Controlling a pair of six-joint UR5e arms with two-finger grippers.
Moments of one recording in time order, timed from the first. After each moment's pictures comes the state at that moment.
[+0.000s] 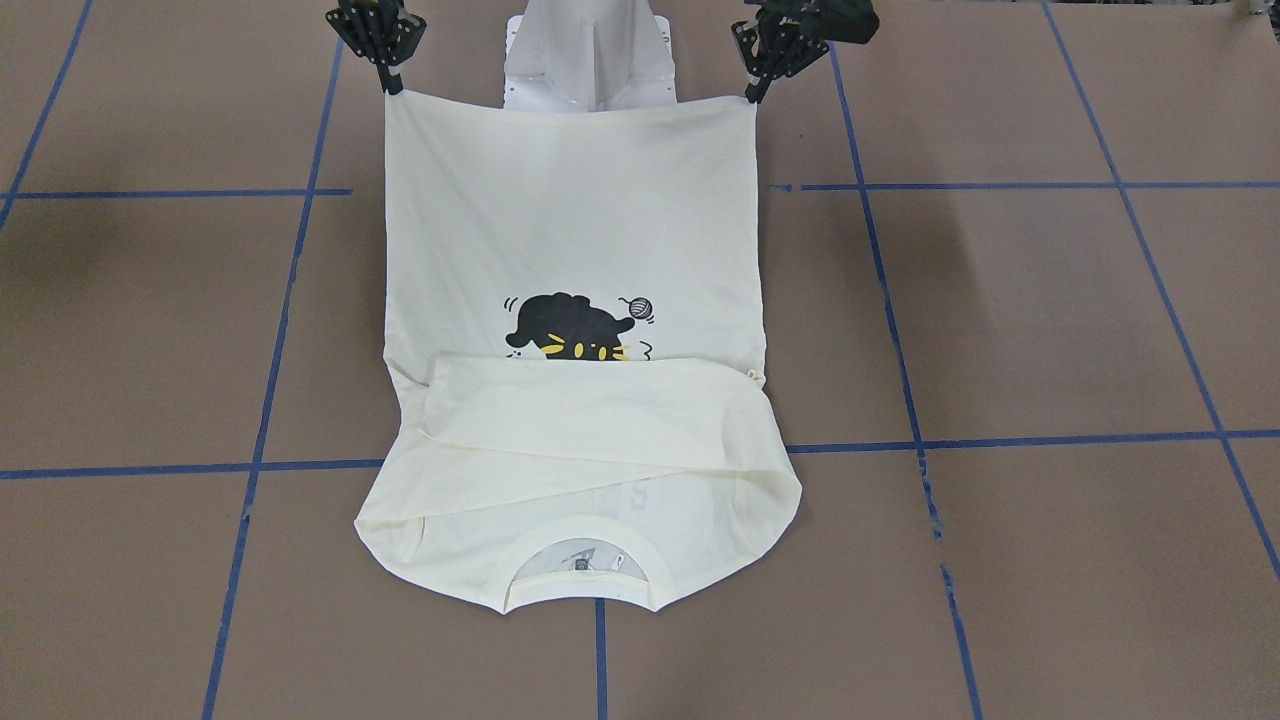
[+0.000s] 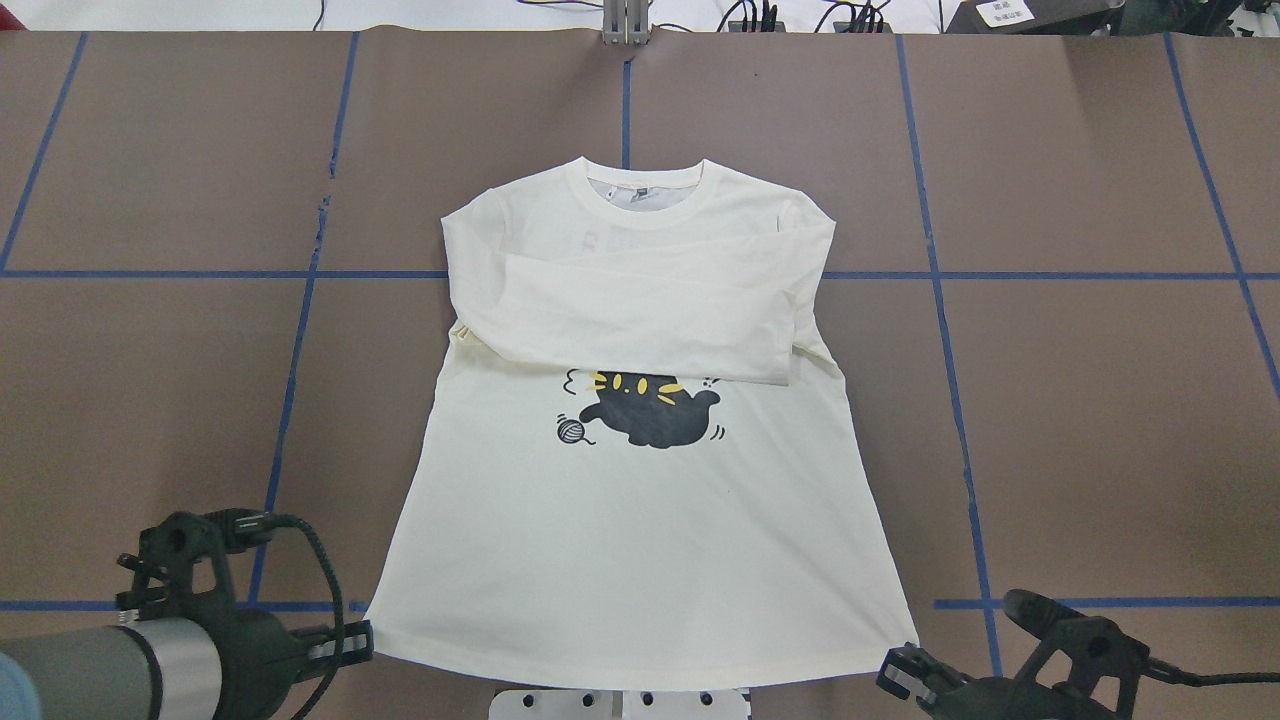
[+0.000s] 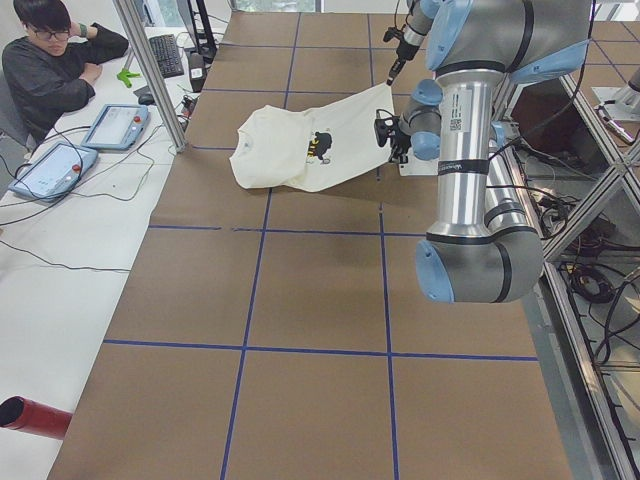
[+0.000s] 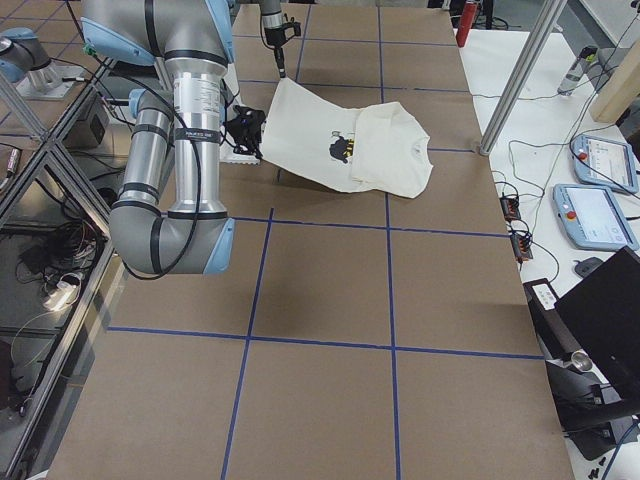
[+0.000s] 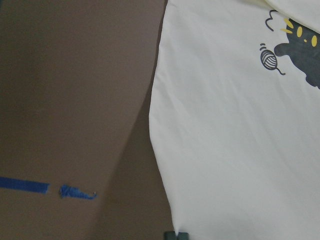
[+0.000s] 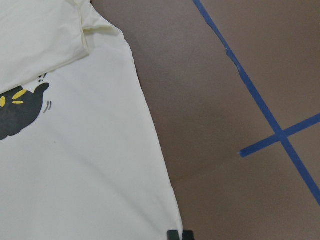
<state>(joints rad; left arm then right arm) -0.06 -1.55 -2.51 -1.70 -1.51 -1.71 -0.21 -1.62 2.59 -1.81 1.10 2.19</state>
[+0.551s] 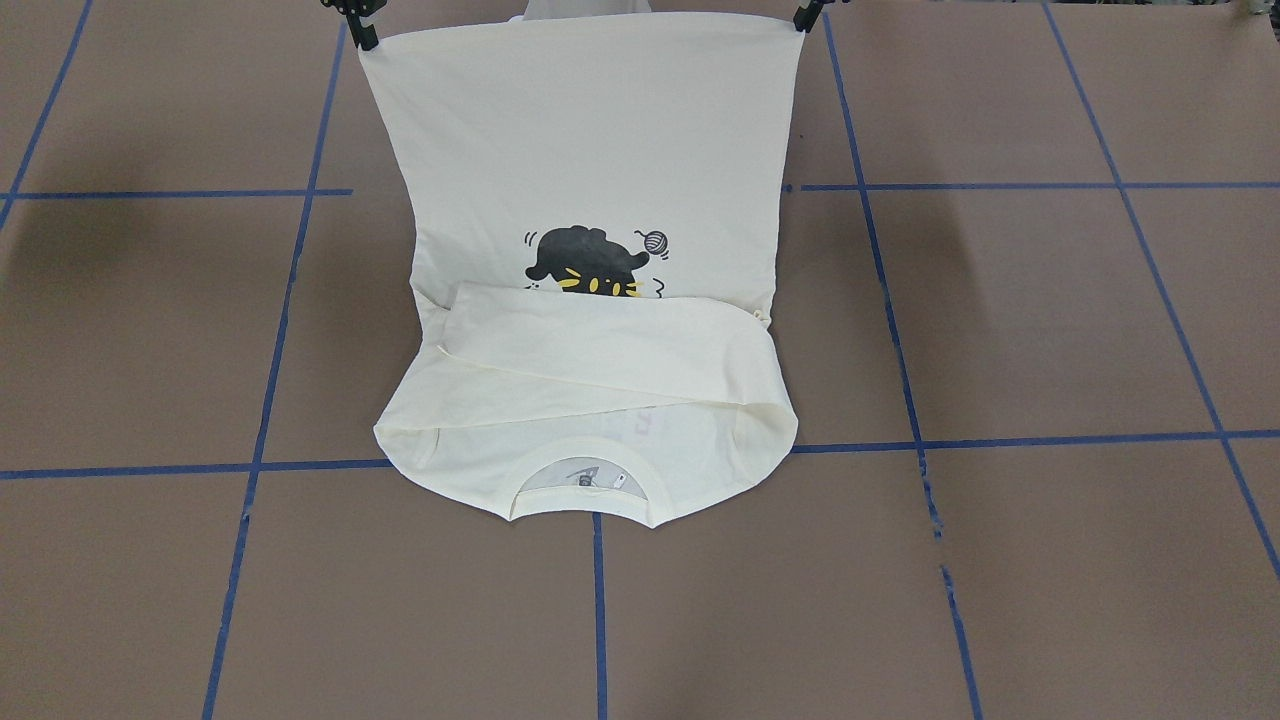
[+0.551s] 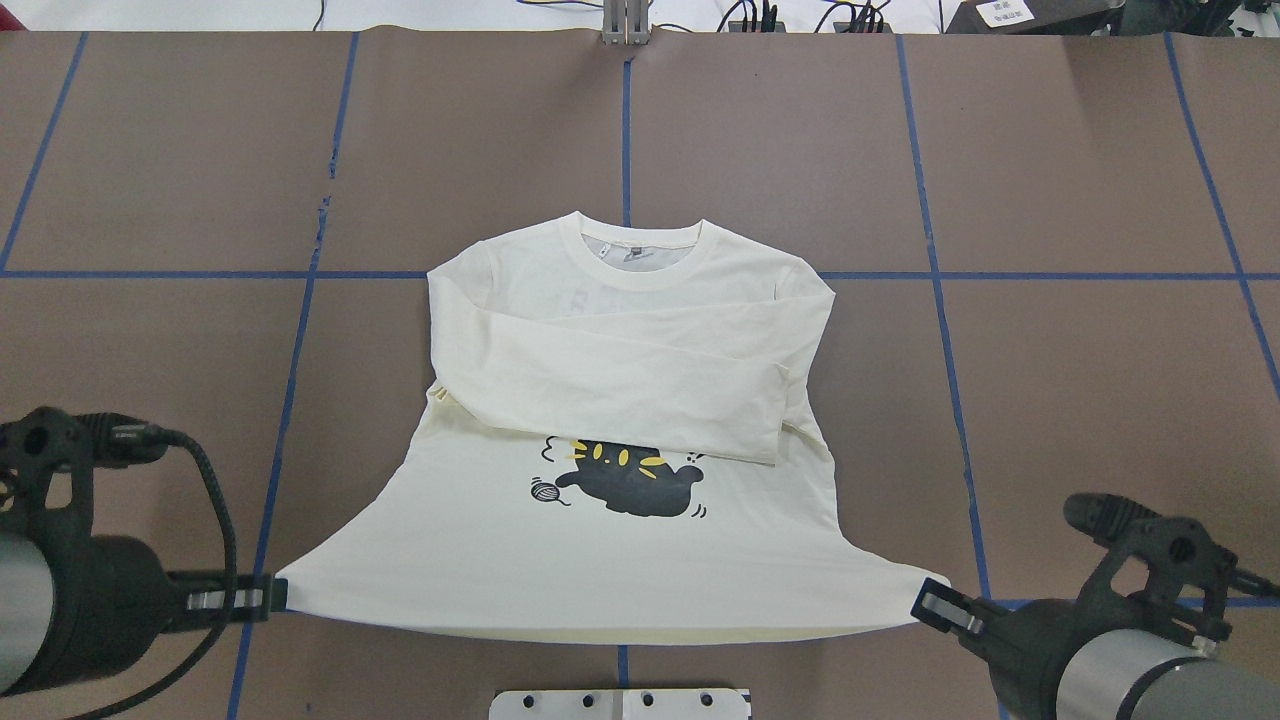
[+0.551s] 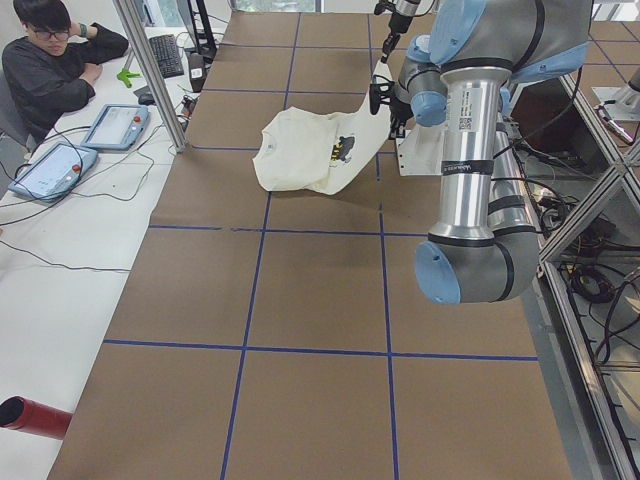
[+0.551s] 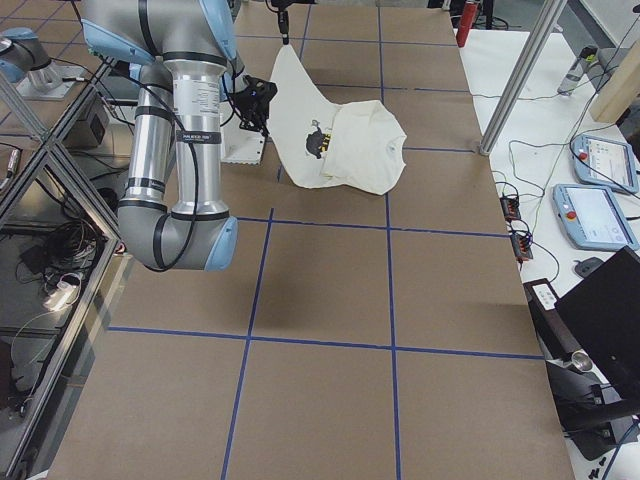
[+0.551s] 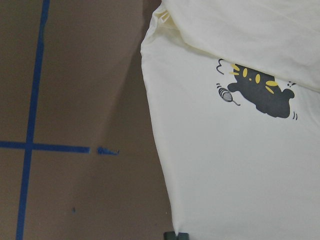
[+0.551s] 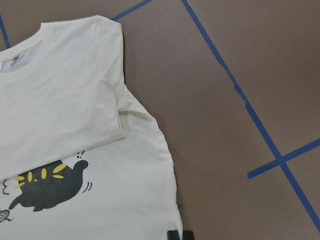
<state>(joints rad) -0.32 -1.64 -2.63 -1.47 -1.70 -1.38 0.02 -1.47 2.70 -1.98 1.29 2.03</state>
